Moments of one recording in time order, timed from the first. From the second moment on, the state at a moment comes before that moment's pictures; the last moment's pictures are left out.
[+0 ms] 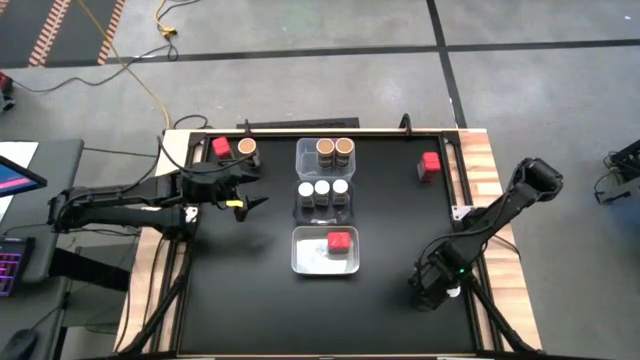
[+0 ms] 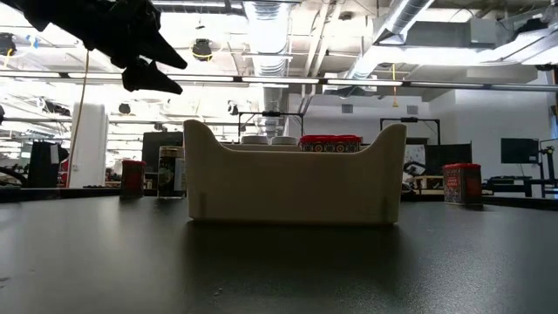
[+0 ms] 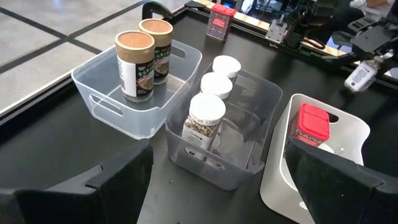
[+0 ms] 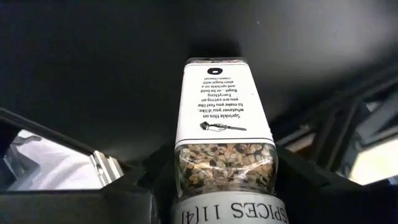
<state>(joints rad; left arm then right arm) 0.20 0.70 0.59 -0.26 -0.14 -0.26 0.70 1.38 0.87 -1.02 -0.42 1.51</state>
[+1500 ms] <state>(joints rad) 0.20 0.71 0.59 -0.24 -0.16 -0.14 -0.06 2.22 2.30 -1.57 0.07 0.03</state>
